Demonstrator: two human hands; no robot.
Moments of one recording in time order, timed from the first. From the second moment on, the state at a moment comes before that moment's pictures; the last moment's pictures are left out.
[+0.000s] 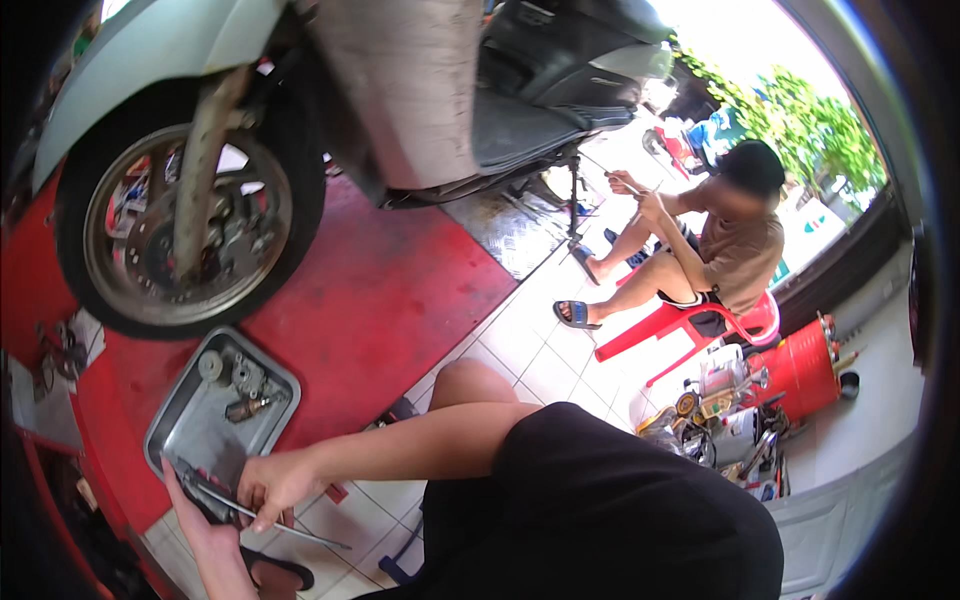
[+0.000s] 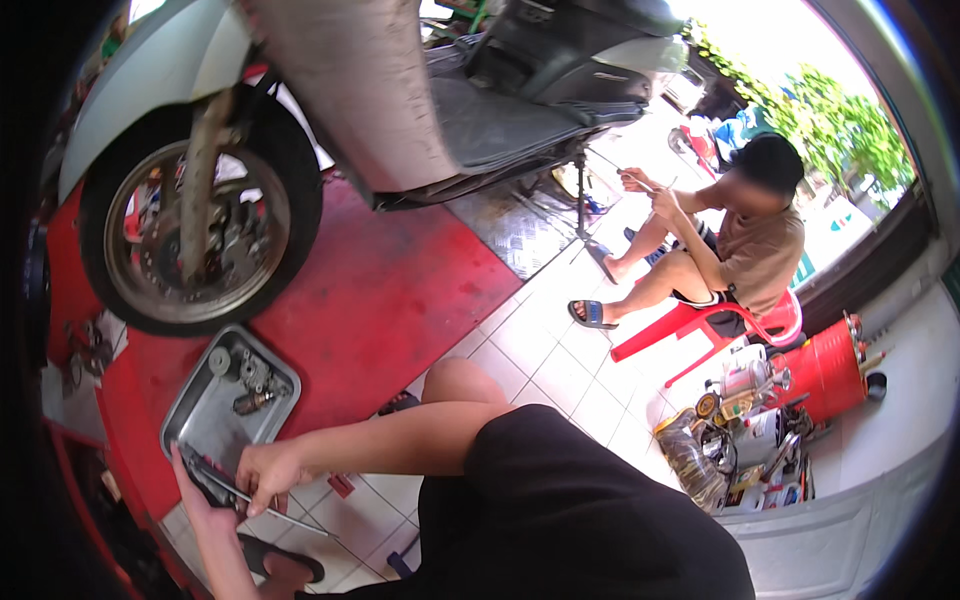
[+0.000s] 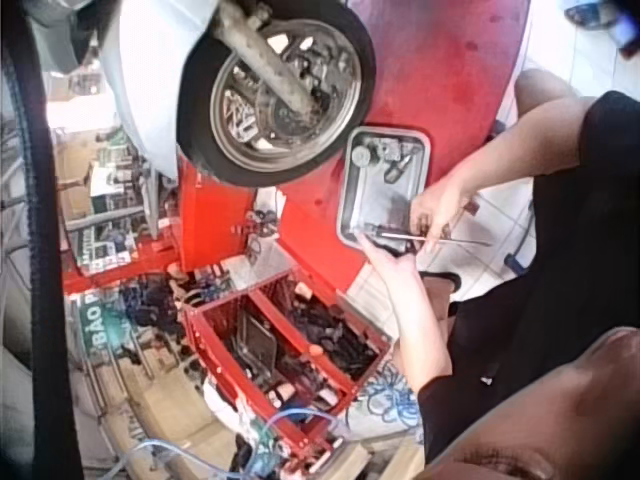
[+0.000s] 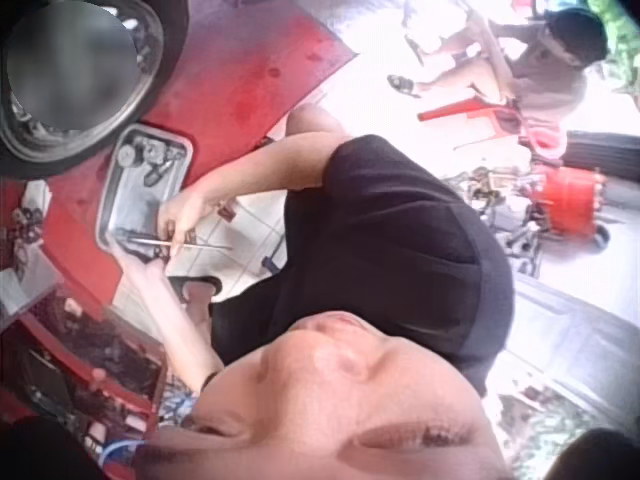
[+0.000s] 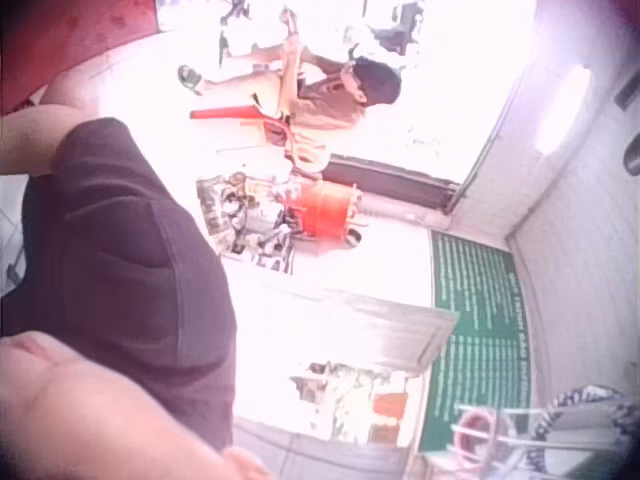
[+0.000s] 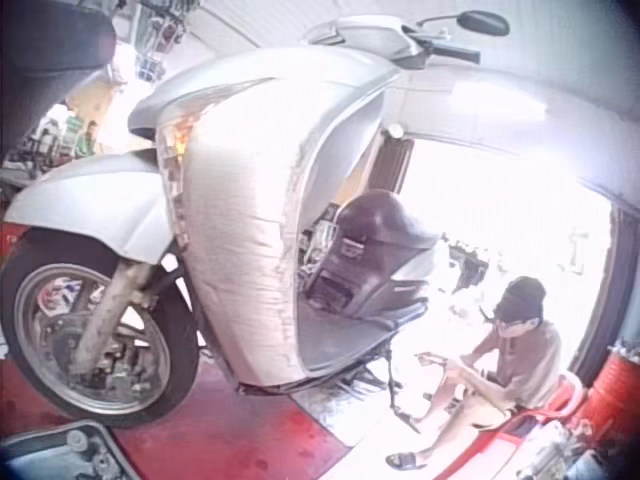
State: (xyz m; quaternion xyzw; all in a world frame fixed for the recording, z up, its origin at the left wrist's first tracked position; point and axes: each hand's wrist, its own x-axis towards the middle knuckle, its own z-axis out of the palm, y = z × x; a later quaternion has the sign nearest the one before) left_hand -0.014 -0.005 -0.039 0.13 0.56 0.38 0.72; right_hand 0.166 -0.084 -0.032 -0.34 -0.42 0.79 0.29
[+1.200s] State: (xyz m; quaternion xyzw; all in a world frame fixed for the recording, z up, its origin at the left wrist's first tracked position) left_hand -0.011 -0.014 0.002 0.09 0.54 0.41 0.73; right_hand 0.176 -0.074 -0.001 -0.35 -0.49 0.78 0.17
